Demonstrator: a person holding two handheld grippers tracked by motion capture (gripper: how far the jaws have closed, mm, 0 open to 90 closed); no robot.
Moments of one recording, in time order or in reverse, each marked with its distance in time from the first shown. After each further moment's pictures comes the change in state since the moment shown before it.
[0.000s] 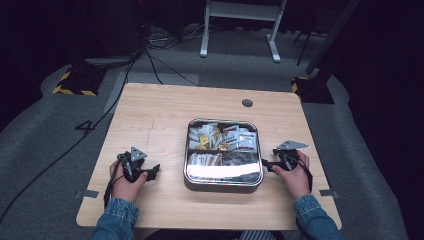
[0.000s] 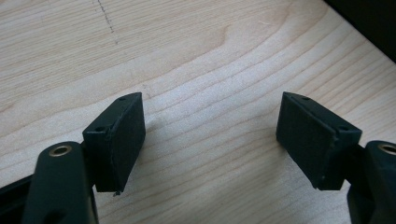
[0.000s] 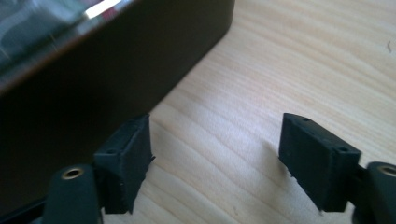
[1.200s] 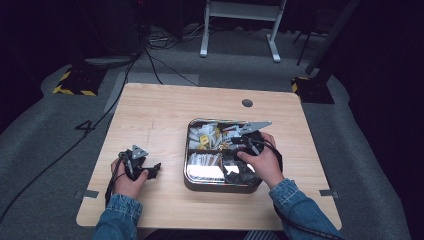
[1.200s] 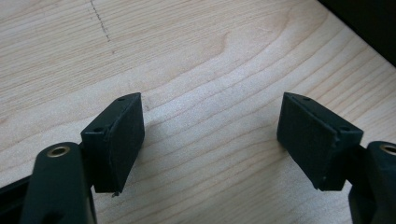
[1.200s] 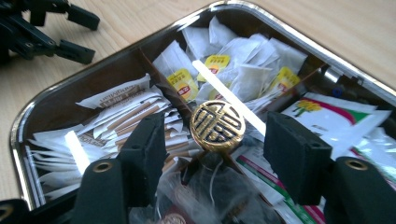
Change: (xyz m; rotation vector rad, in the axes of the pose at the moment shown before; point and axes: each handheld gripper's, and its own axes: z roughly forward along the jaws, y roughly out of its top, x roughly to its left) left arm 0.002 0.005 0.005 0.002 -0.014 0.013; right arm 0.105 0.117 0.003 0.002 0.271 -0.167
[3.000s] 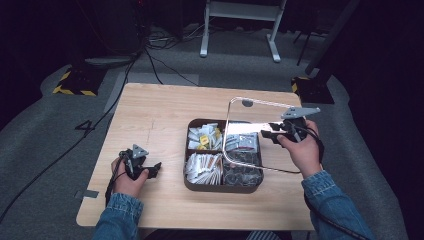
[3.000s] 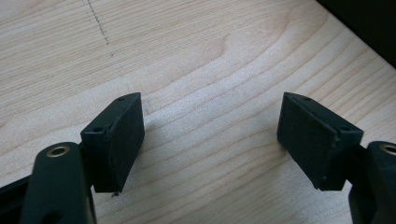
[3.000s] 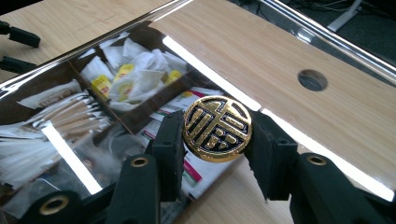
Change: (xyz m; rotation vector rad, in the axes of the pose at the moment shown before) left arm 0.001 0.002 0.002 -0.002 -0.001 0.001; right arm -0.060 -0.006 -0.103 -0.050 -0.184 0.033
